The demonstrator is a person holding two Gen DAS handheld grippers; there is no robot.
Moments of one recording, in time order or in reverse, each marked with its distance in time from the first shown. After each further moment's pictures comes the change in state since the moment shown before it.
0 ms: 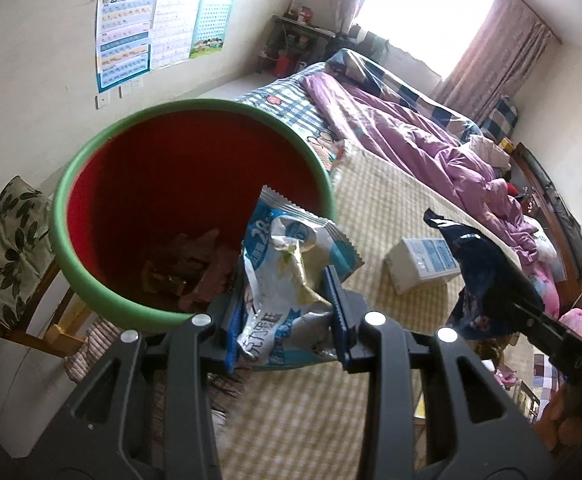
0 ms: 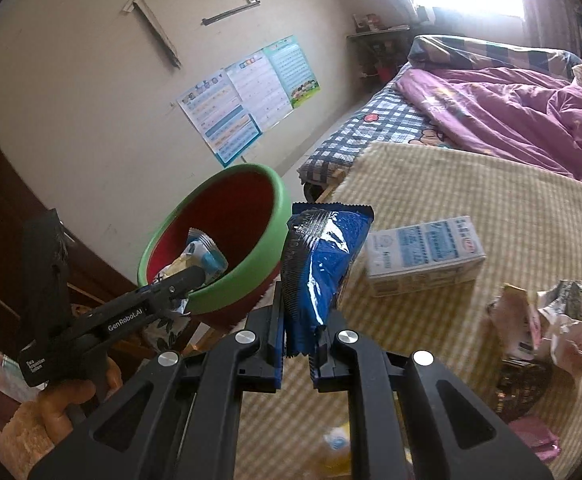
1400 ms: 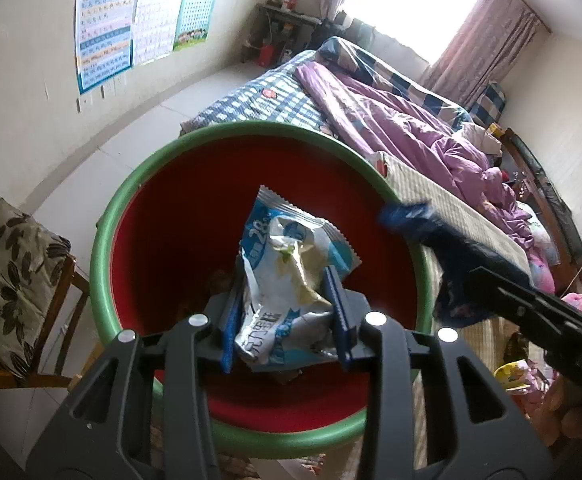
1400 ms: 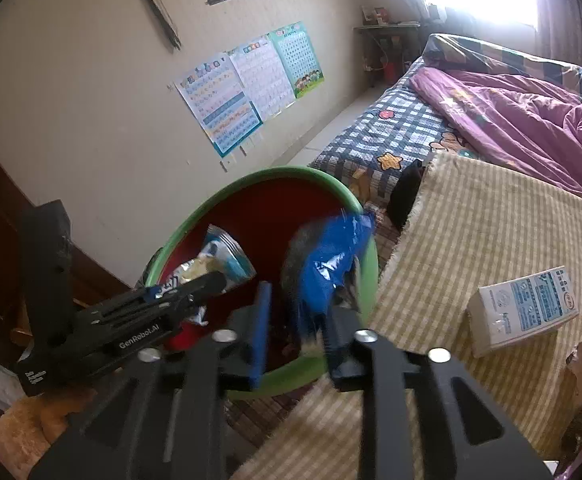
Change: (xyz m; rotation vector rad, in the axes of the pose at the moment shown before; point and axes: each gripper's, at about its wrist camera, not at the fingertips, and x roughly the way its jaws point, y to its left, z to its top) left arm 0.029 0.064 0.043 0.049 0.066 -0.074; right arm 0.091 0.074 0.037 -0.034 0.035 -0.050
